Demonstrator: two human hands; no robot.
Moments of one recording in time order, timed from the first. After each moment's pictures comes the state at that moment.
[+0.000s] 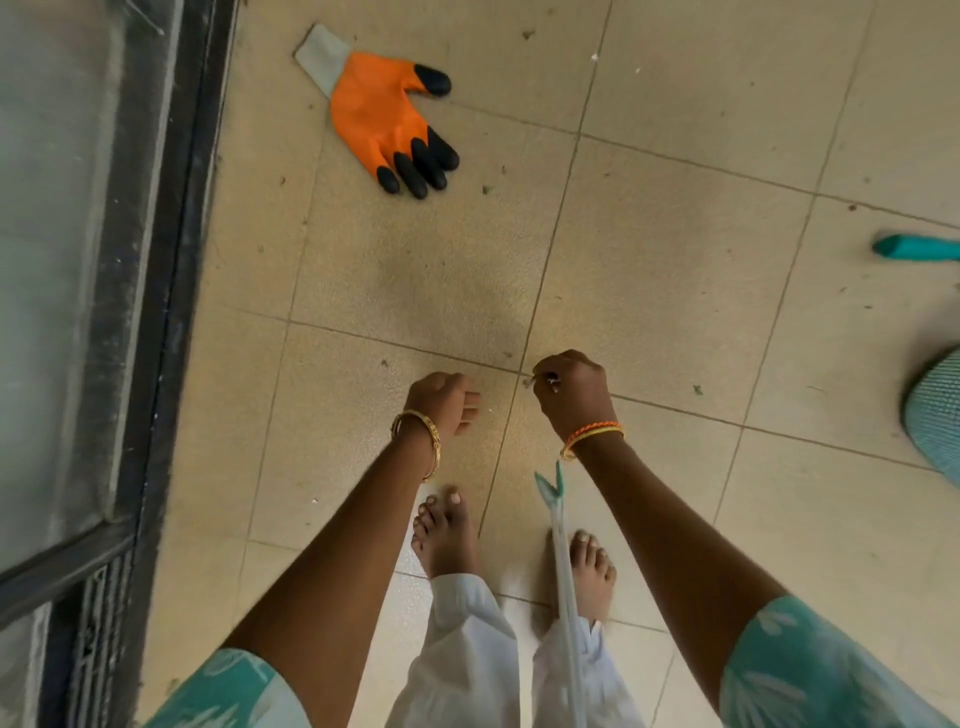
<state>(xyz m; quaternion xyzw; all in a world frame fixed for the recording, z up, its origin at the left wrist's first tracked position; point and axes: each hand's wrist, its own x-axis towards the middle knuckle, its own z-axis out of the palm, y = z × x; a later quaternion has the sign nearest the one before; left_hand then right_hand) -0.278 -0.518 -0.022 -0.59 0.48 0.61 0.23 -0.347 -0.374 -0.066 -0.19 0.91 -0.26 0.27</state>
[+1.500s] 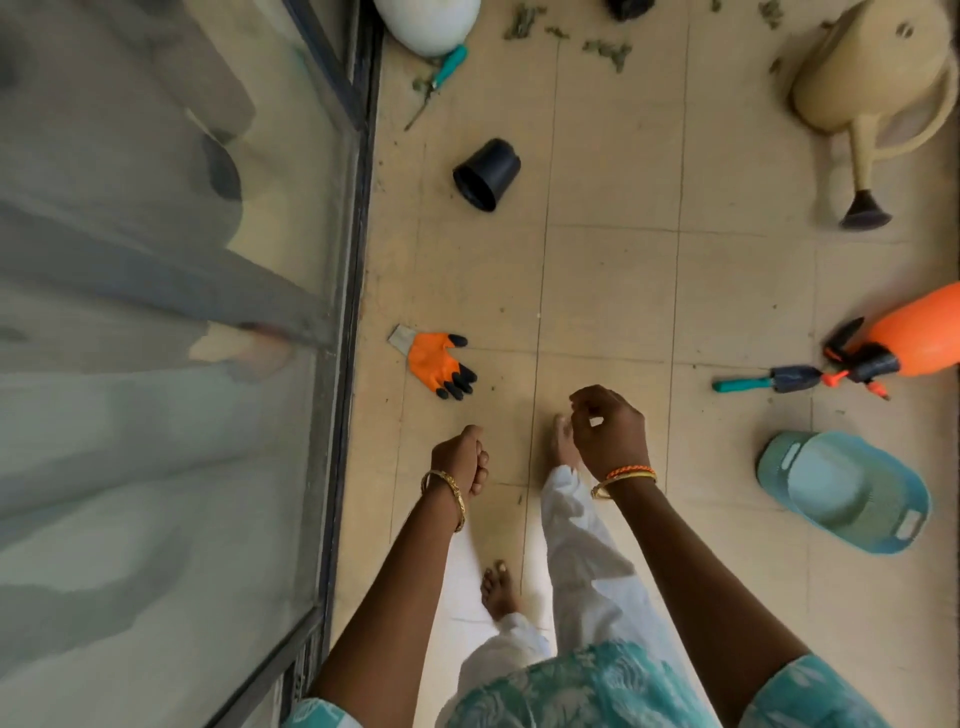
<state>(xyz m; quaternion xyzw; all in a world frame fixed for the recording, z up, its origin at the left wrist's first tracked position) -0.422 -0.588 0.315 -0.62 0.44 0.60 0.23 -0.491 -0.427 0.294 0.00 0.90 -0.39 0.19</state>
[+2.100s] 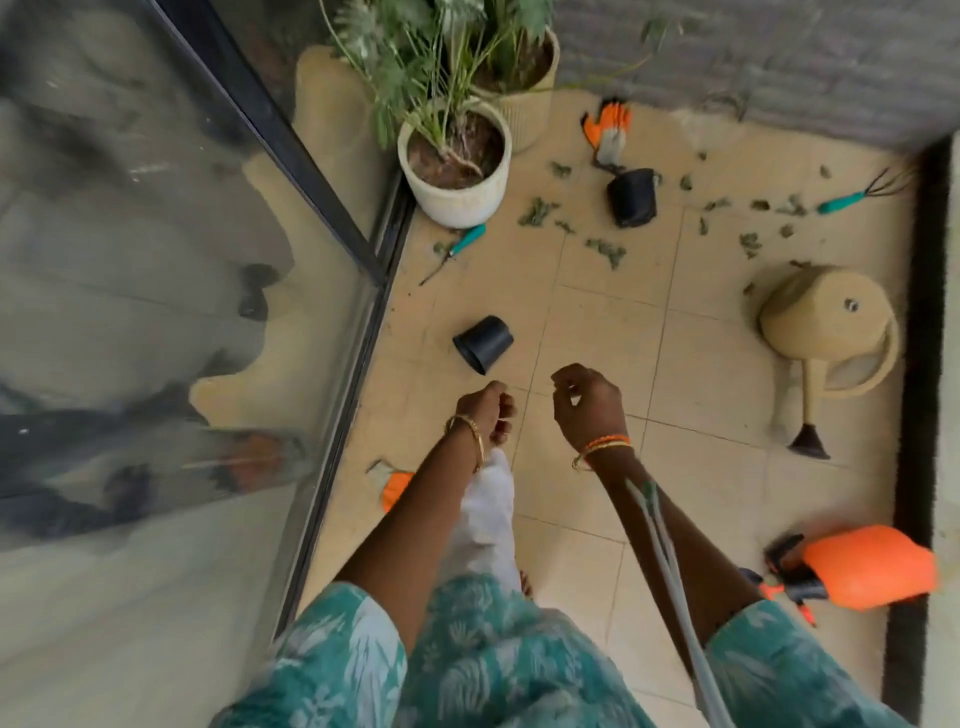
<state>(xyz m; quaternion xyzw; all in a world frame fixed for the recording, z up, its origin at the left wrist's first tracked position) -0.778 -0.652 0.414 -0.56 0.45 0.67 0.18 -0.836 -0.527 0.399 -0.13 0.90 -0.38 0.17</state>
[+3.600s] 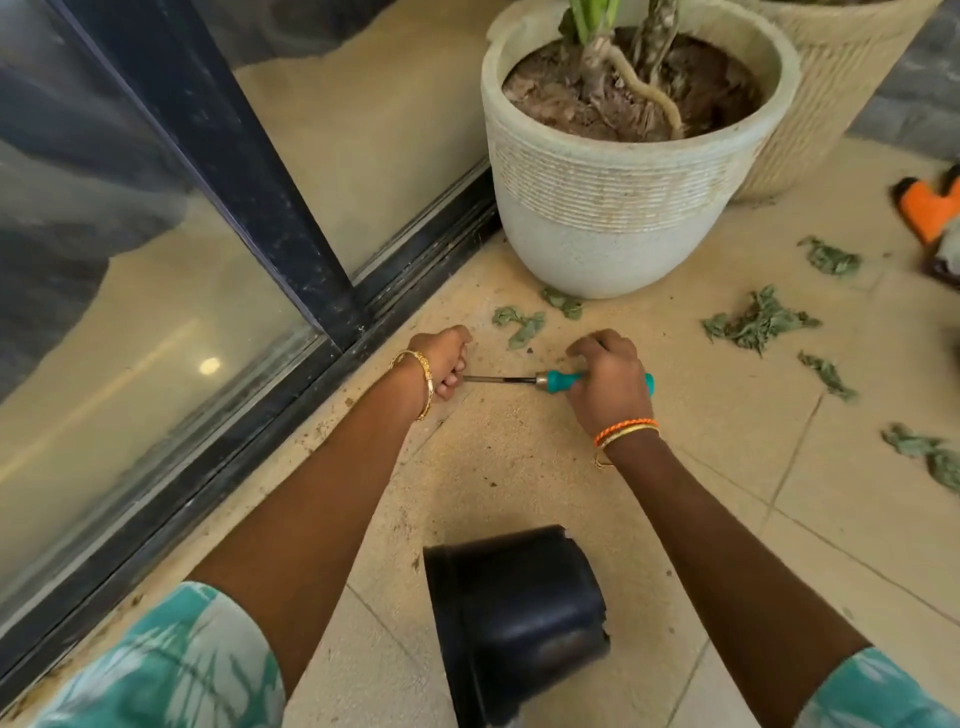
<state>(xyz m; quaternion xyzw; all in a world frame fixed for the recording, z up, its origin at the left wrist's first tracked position) -1.019 -0.952 -0.092 -0.60 0.52 0.61 -0.06 -1.146 -0.815 -0.133 -0.43 0.86 -0.28 0.05</state>
